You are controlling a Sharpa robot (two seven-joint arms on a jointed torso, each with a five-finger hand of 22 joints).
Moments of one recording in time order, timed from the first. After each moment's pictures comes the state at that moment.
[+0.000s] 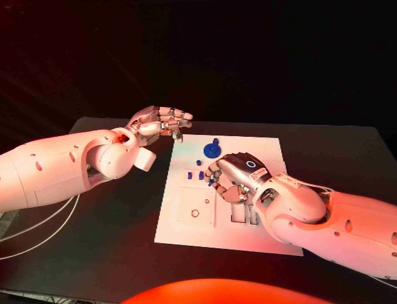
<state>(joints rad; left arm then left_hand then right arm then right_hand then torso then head) 1.17 -0.92 -0.02 1.45 -0.12 -0.08 0.35 1.35 -0.20 0.61 0.01 0.07 0.82 0.21 0.36 0.28 0.95 0.13 0.46 0.27 1.06 0.05 1.10 0.54 0.18 0.99 0.14 0.87 0.62 1.12 -0.63 -0.16 1.67 -1.75 -0.49 -0.25 1.35 -0.19 0.71 -0.05 0.17 1.09 0.12 0.29 0.44 1.24 0.08 0.16 0.19 1.47 -0.03 1.37 1.24 0.06 1.46 0.08 1.37 1.31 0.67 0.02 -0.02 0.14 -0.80</state>
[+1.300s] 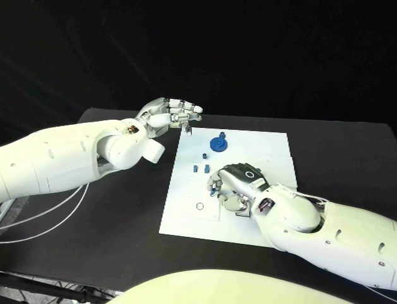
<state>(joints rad) 1.17 -0.92 -0.02 1.45 -0.13 -0.08 0.35 1.35 -0.20 0.61 0.01 0.07 0.81 0.21 0.36 0.28 0.94 0.14 0.46 0.27 1.06 0.05 1.10 0.54 0.18 0.99 0.14 0.86 0.62 1.04 -0.59 -0.17 1.61 -1.78 -0.48 -0.24 1.35 -0.19 0.71 -0.06 0.17 1.08 0.11 0.29 0.44 1.25 0.08 0.16 0.19 1.47 -0.02 1.37 1.23 0.06 1.46 0.08 1.37 1.31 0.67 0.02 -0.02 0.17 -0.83</state>
